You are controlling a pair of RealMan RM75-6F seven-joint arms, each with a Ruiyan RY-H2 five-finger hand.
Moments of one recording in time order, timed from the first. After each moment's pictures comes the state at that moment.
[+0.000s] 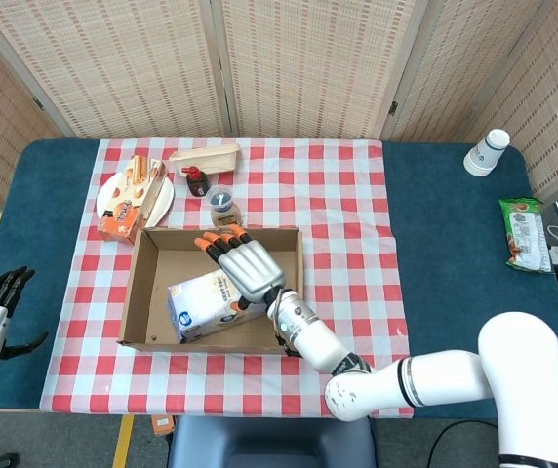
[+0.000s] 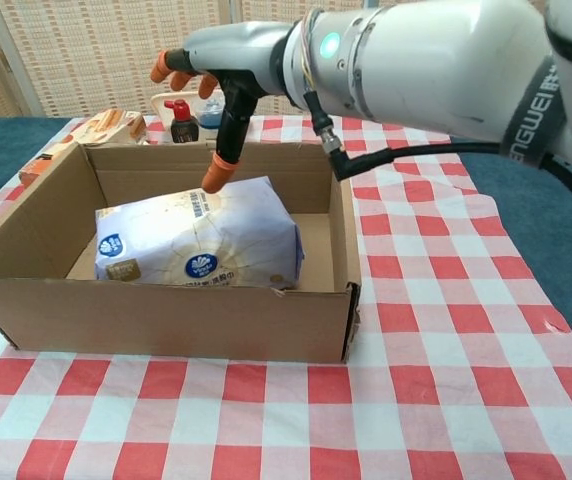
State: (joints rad) left arm -0.20 -1.12 -0.06 -1.45 1.45 1.35 -0.19; right arm 1.29 -1.54 0.28 -1.76 -0.55 1.01 -0.62
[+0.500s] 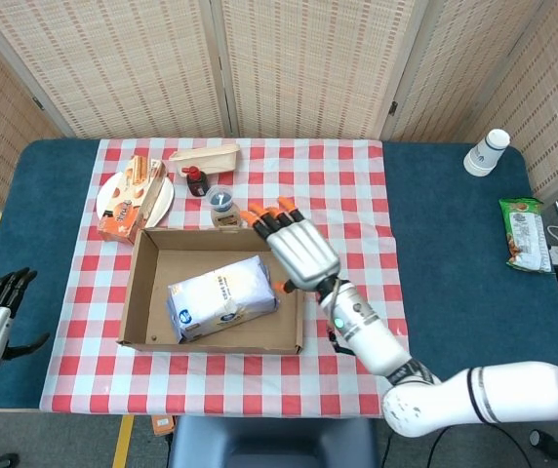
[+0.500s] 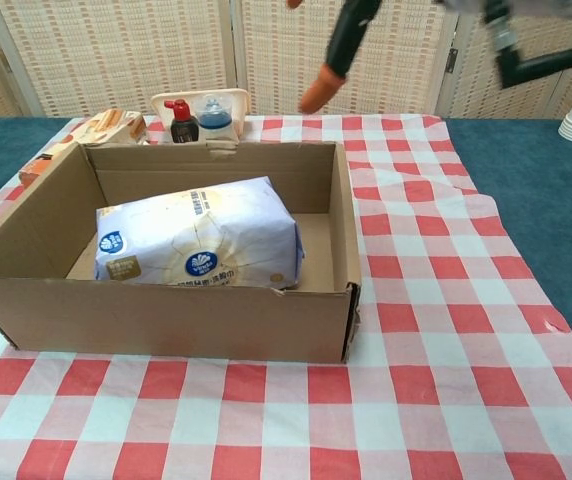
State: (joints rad) left arm -0.20 -1.13 -0.06 -1.45 1.45 1.35 -0.17; right arm 1.12 -1.22 0.24 -2.05 -0.67 1.17 -0.63
